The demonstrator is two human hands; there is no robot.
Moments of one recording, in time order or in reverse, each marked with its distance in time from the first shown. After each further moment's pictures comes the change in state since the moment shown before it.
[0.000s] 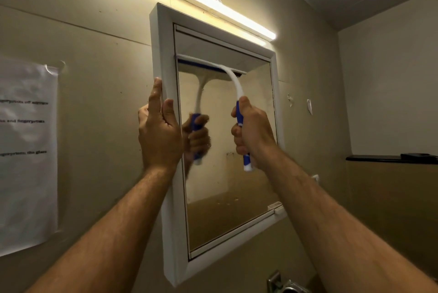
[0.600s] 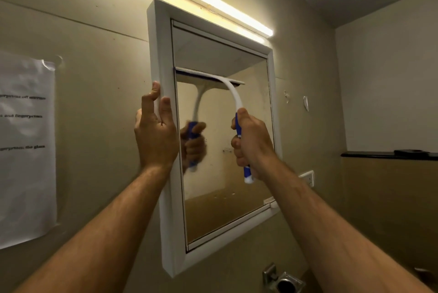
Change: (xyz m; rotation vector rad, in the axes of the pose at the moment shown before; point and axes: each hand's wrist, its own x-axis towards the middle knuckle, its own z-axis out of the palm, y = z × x) left_hand -0.005 -0.006 -0.002 -0.091 -0.015 -0.053; right_hand -0.019 0.017 -0.008 -0.051 -0.005 0.072
